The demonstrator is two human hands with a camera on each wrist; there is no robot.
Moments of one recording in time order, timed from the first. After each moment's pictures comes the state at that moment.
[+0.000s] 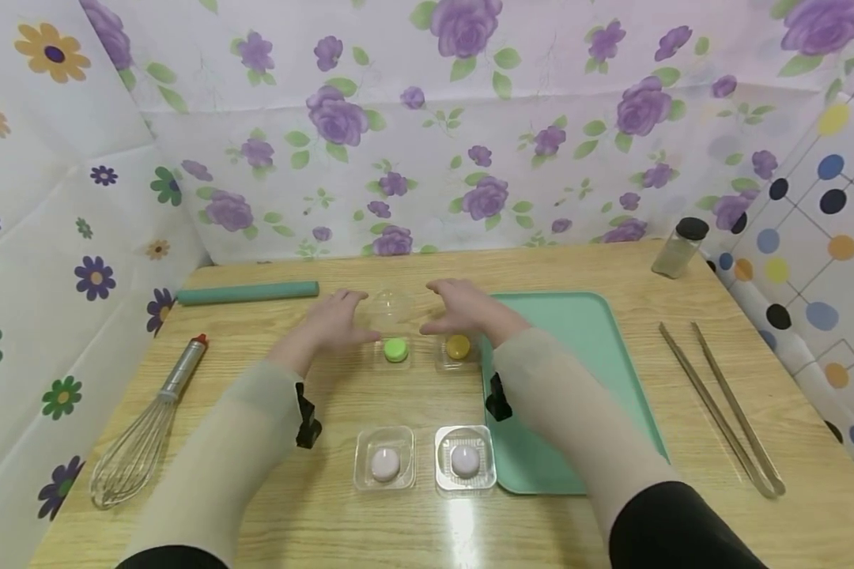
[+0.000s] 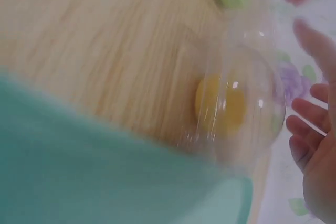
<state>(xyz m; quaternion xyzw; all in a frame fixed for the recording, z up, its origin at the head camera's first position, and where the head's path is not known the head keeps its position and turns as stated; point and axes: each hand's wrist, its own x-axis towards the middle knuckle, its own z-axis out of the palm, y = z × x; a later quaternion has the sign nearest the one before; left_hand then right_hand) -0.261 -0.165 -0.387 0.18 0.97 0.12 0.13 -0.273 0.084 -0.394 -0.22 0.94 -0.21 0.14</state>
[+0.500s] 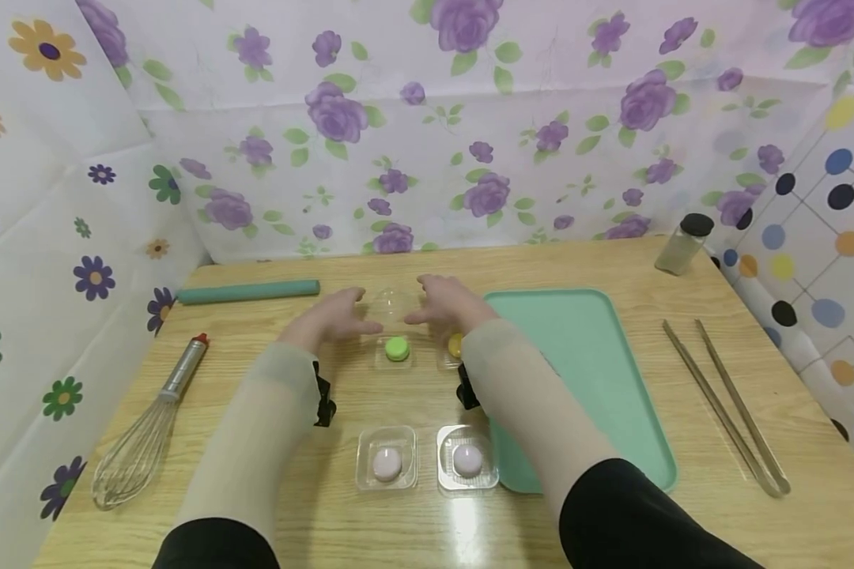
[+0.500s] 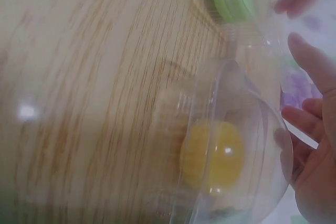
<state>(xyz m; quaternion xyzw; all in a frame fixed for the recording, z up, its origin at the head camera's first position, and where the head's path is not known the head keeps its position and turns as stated) -0.283 -0.167 -0.396 0.14 0.95 0.20 0.22 -0.289 0.052 -0.398 -0.16 0.95 -0.22 0.18</state>
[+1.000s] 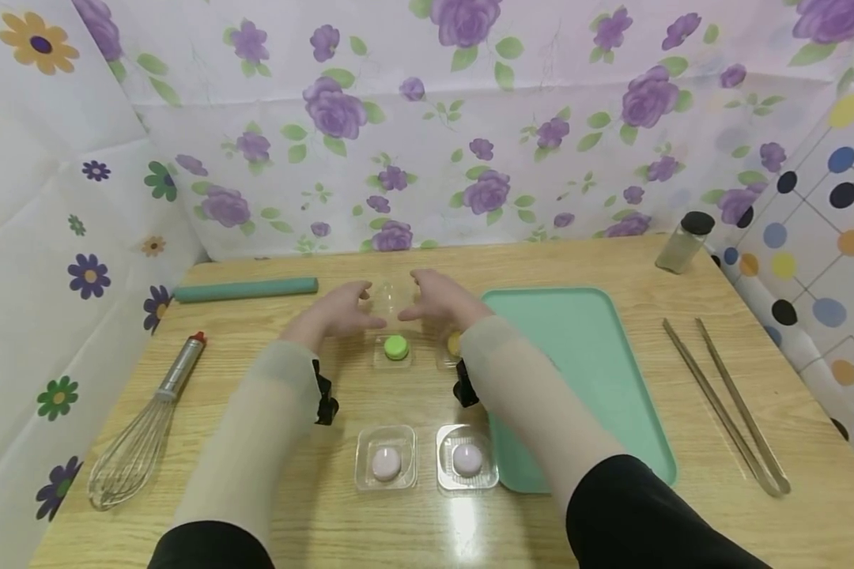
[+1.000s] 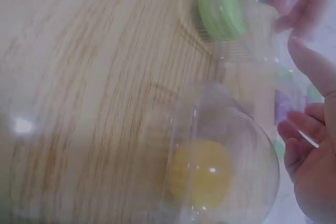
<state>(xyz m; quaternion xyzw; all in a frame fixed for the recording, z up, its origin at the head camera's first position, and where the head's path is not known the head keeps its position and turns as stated) -0.287 -0.159 -0.394 0.16 0.94 0.22 0.20 -0.294 0.045 -0.396 -0.17 0.93 -0.27 0.17</state>
